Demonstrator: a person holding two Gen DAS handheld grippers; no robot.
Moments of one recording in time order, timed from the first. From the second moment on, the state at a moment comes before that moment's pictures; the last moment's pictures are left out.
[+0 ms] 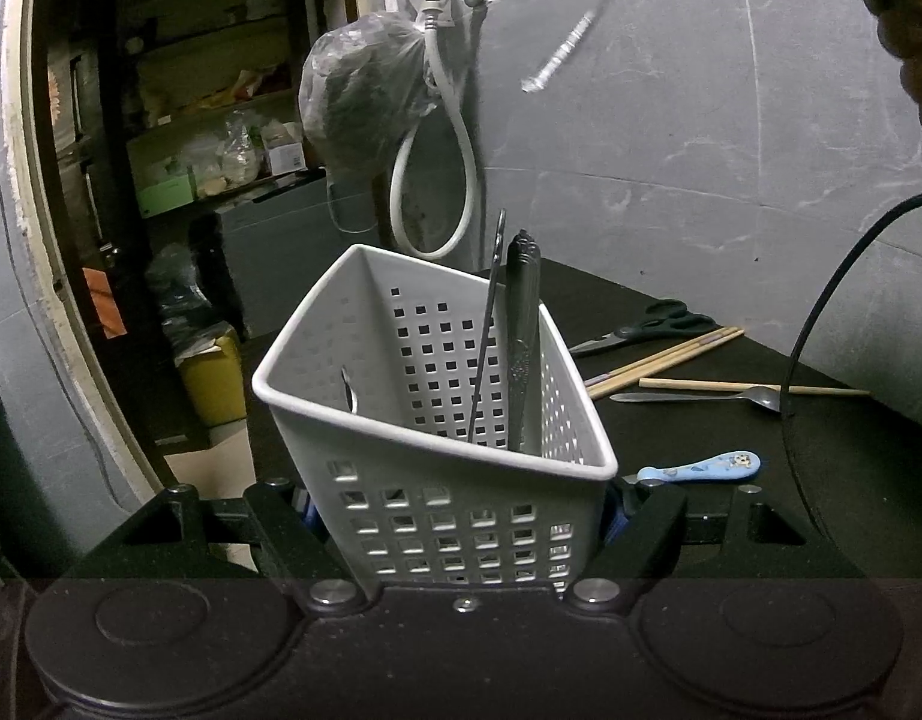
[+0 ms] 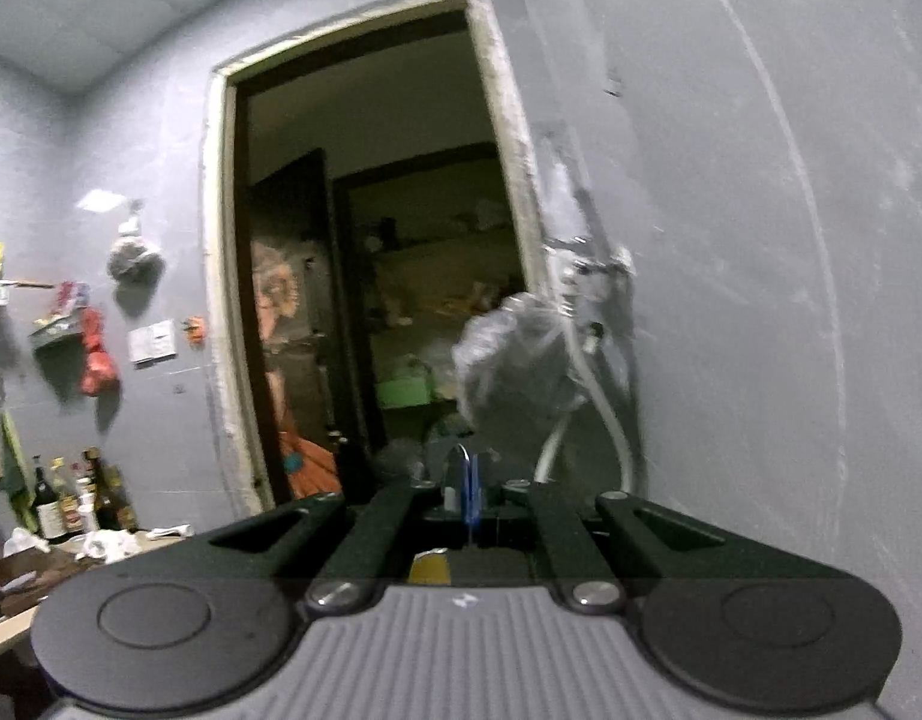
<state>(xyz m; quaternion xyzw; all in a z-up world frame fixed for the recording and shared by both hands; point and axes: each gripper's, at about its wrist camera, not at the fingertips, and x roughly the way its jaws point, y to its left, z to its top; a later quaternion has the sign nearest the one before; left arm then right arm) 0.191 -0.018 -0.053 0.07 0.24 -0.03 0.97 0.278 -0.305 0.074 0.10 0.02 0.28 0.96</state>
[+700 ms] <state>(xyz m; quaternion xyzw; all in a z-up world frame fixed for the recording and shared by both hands) 0.192 -0.017 -0.054 0.08 0.24 -0.04 0.97 0.213 -0.208 0.025 -0.08 0.04 0.37 0.93</state>
